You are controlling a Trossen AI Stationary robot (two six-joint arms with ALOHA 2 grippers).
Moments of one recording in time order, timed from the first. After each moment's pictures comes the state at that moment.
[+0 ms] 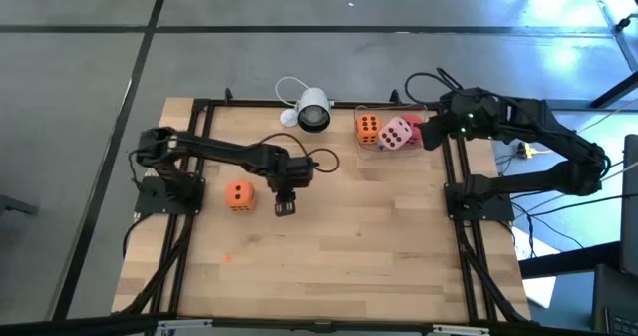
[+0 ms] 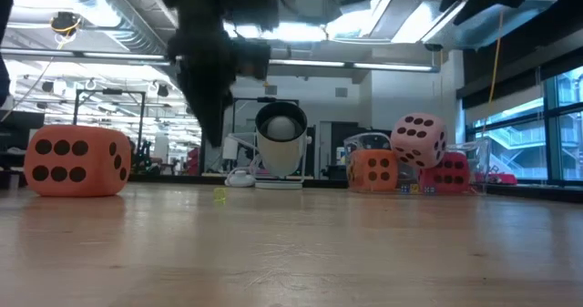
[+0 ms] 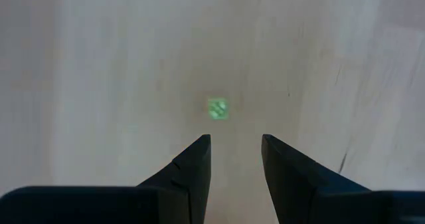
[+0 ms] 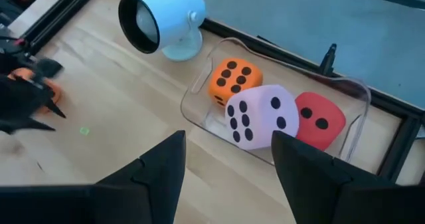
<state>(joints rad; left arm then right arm) 0.09 1.65 1.20 -0.81 0.08 -0.12 -0.26 0.98 1.38 -1.25 0.30 0.63</state>
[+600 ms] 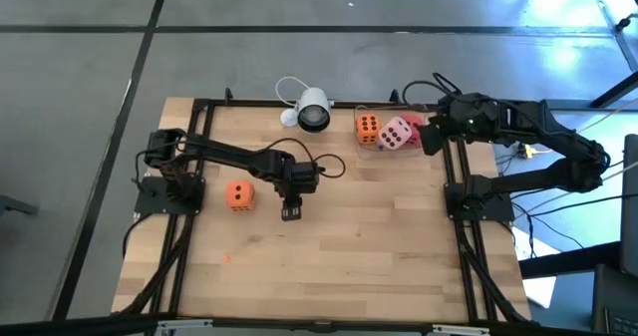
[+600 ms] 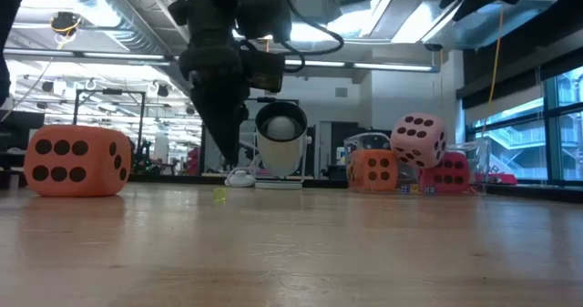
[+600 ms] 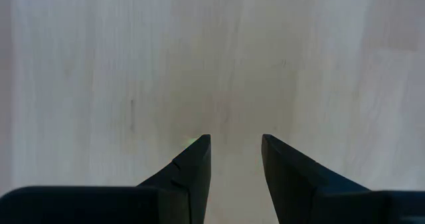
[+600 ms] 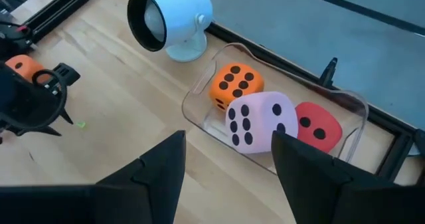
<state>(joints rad) 0.08 1.73 1.20 -0.69 0.11 -0.10 -0.19 0.97 1.38 -1.25 0.36 0.59</state>
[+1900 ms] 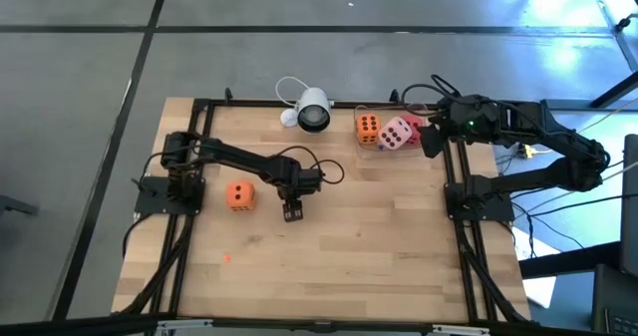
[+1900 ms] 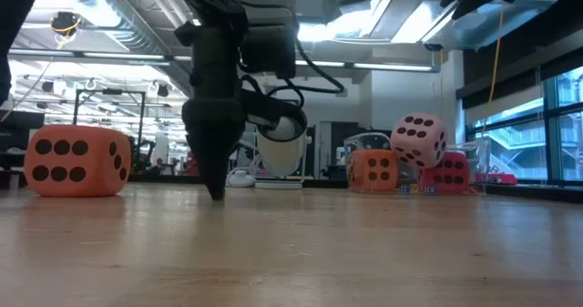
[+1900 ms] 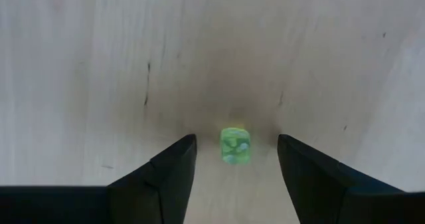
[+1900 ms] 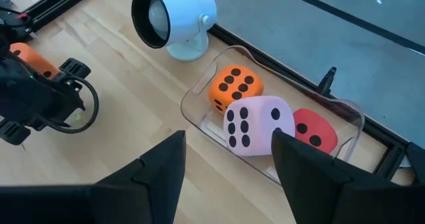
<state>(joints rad) 0.08 1.87 1.20 -0.71 0.04 -0.19 -0.17 0.97 1.38 -1.25 0.38 0.54</state>
